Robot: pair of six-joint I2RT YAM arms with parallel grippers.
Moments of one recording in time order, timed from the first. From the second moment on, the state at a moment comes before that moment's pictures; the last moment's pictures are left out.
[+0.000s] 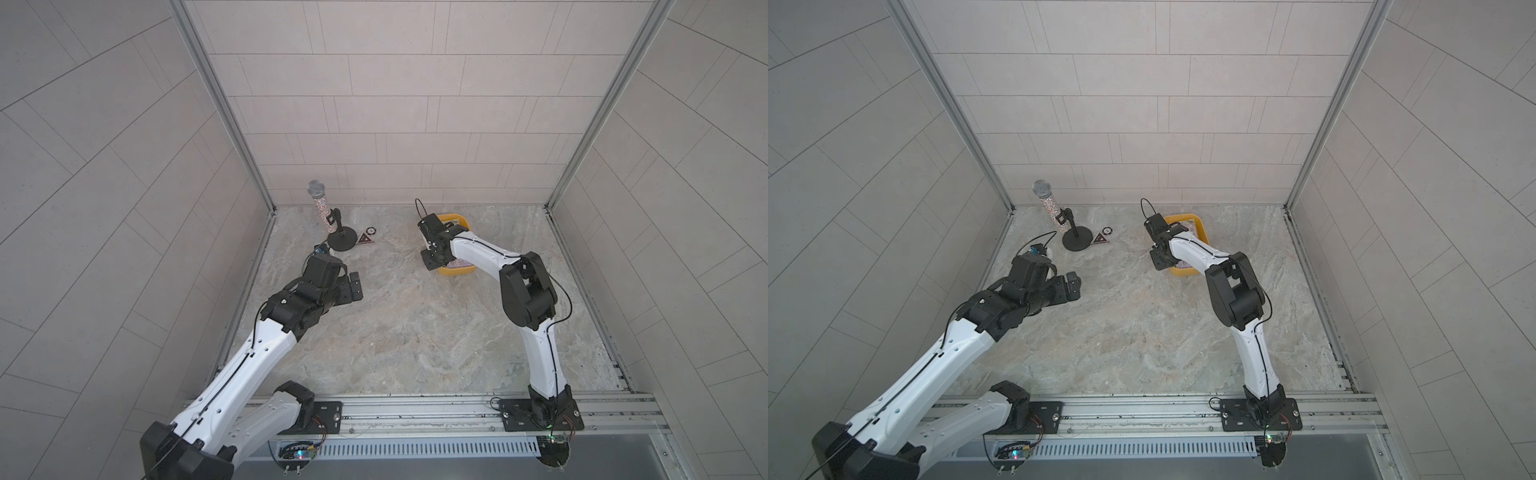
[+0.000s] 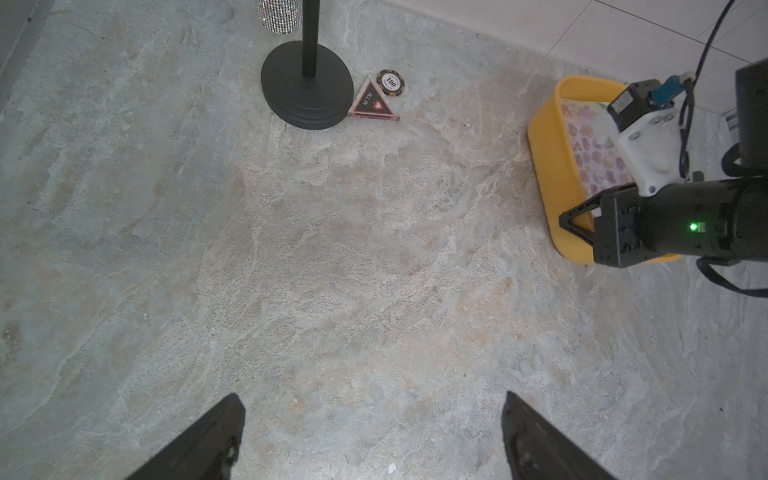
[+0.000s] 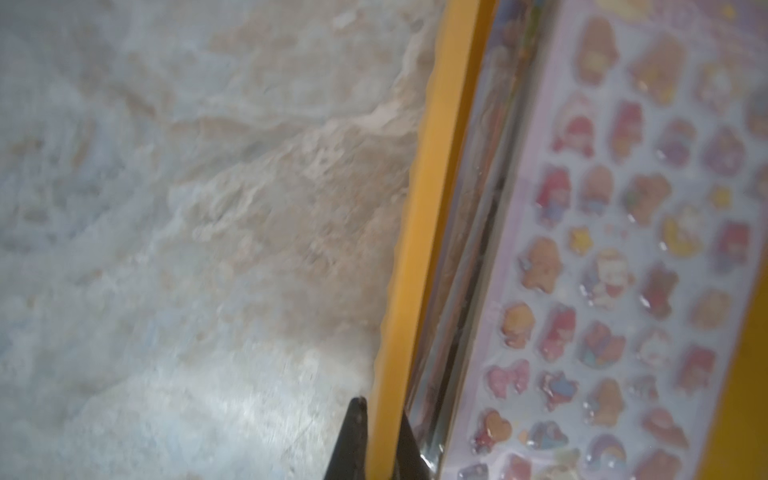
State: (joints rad) left arm -0.43 0.98 0.93 -0.77 -0.16 -0.53; right arm 0.51 2.15 1.72 -0.77 0.17 0.14
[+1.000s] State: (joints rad) left arm -0.42 0.98 0.97 -0.82 -0.19 -0.51; right arm 1.00 1.92 1.38 -0.60 0.15 0.37
